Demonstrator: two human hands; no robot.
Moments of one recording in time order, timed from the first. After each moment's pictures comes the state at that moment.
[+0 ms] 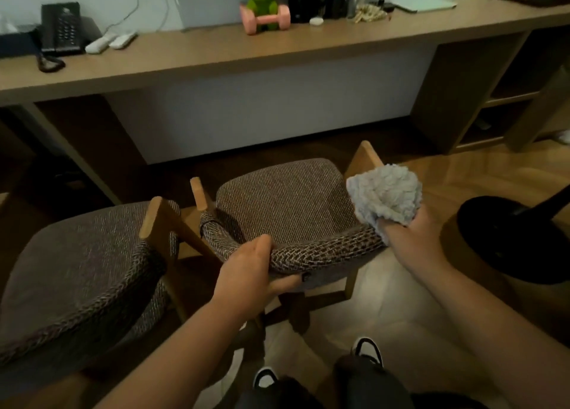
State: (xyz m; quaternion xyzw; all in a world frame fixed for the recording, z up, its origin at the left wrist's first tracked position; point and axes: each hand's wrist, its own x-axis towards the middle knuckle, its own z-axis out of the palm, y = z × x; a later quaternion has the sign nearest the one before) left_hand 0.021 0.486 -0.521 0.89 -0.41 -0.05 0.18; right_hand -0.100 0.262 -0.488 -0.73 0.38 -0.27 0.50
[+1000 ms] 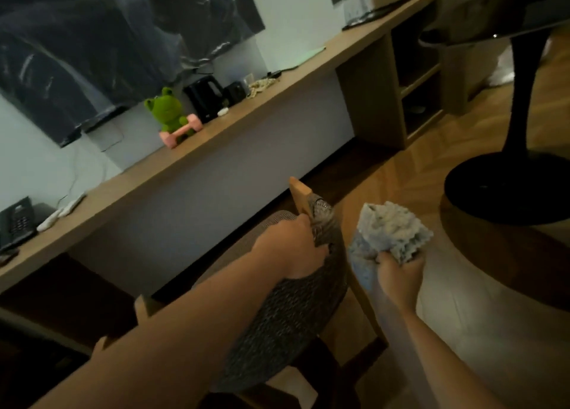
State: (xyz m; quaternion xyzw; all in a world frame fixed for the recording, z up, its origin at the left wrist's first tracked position) left_hand -0.042 0.259 -0.483 0.84 -0.51 -0.10 -0.13; right_hand -0.149 0.205 -0.621 -0.27 0.47 -0.51 0.66
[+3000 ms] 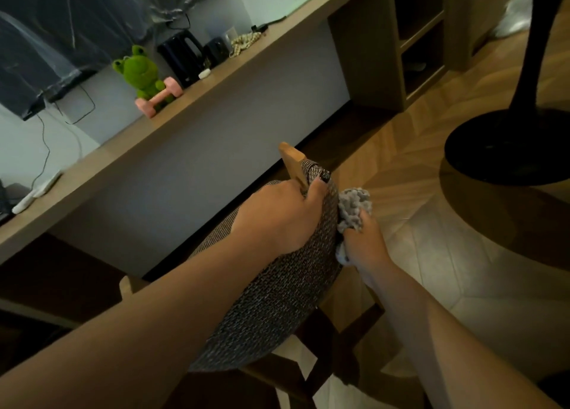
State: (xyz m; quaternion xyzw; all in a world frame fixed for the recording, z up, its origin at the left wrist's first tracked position) left_hand -0.042 0.258 -0.494 0.85 -0.53 -0.02 0.02; right_hand -0.089 0.182 -0.693 -0.50 0.40 -0.33 0.69
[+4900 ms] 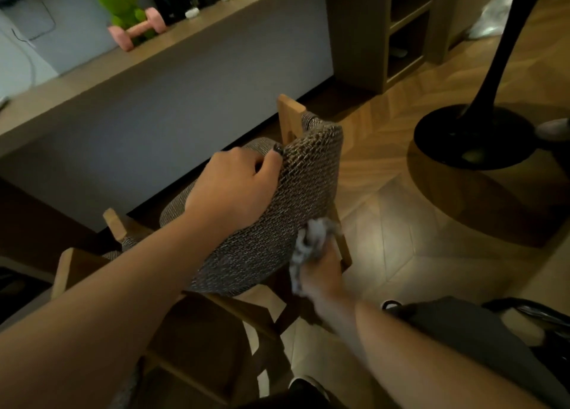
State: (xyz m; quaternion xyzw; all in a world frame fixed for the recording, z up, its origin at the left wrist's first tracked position) left_hand -0.012 0.371 -0.488 0.83 -0.52 -0.03 0.18; right_hand -0.076 0.312 -0.735 -0.57 0.49 -0.28 0.60
